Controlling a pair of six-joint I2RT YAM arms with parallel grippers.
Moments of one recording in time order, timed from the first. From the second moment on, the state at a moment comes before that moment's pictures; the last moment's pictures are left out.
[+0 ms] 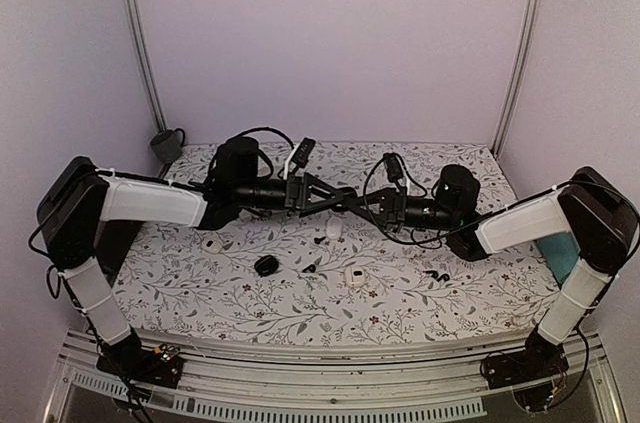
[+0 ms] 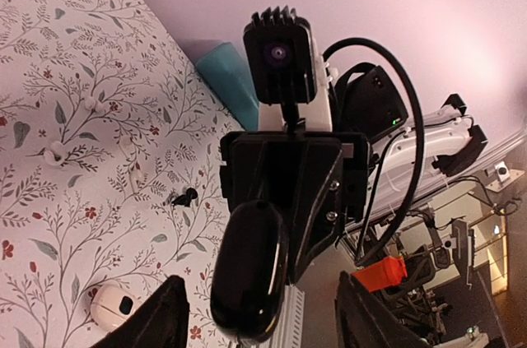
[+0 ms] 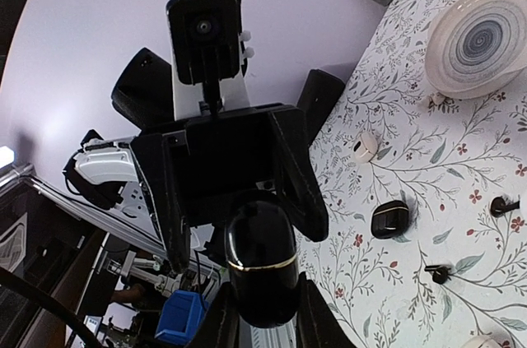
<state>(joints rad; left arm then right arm) -0.71 1.76 1.03 0.54 0.80 -0.78 0.67 1.69 0.74 0.95 -0.74 1.03</state>
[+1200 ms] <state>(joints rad) -0.73 1.56 0.80 0.82 0.52 -0.78 0.71 1.66 0.75 1.12 -0.55 1.13</state>
